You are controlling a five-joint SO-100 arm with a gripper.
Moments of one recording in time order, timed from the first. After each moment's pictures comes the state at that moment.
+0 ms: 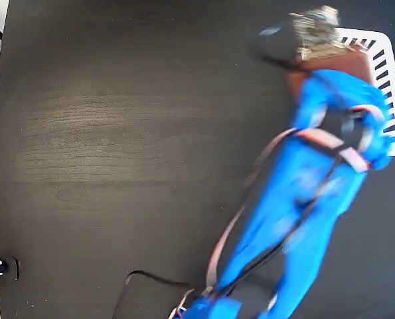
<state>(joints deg) 23.6 75.8 52.7 69.5 44.6</state>
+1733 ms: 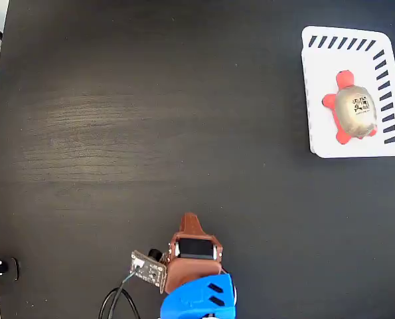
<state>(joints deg) -0.5 185.8 168.8 71.5 10.0</state>
